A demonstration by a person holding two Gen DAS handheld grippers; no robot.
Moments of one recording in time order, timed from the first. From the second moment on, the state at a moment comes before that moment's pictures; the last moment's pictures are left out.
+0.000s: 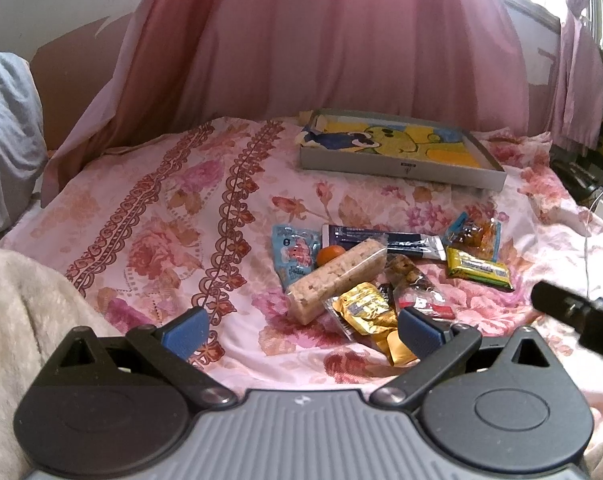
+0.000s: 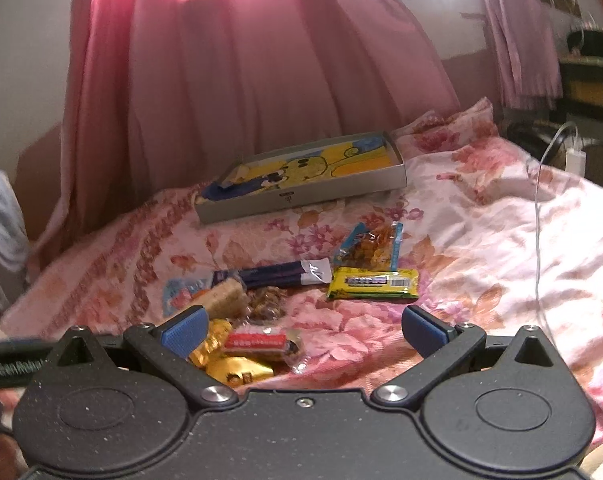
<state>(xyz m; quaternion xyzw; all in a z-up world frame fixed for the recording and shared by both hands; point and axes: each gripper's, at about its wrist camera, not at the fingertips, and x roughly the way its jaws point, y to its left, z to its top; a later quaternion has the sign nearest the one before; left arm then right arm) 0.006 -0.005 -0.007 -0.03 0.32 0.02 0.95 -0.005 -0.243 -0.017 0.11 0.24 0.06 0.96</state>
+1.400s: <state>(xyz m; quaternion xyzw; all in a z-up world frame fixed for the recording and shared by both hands) 0.204 0.012 -0.060 0.04 0.52 -0.13 0.84 0.150 -0.174 -0.084 -0.07 0.32 0.14 0.94</state>
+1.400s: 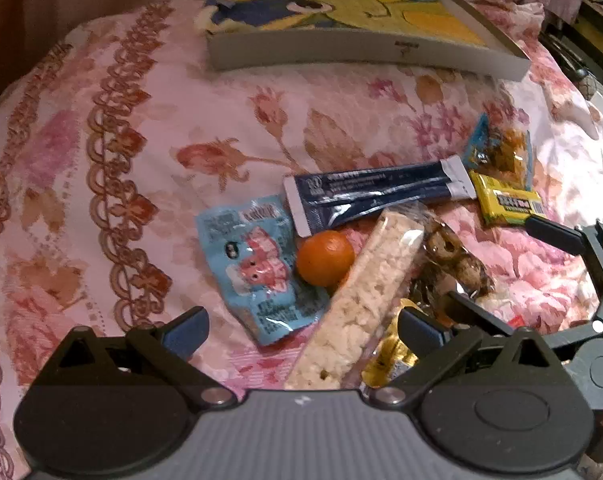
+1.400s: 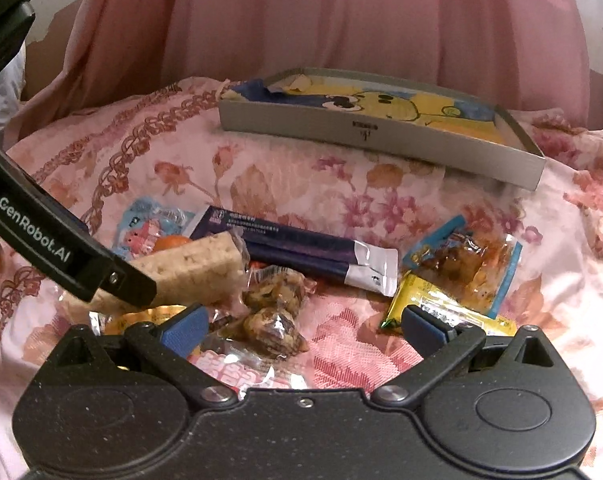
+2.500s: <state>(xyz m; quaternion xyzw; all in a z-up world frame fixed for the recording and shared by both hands) 0.219 0.002 -0.087 -0.04 0.54 -0.19 0.82 0.174 -0.189 -0.097 0.02 0.38 0.16 0.91</state>
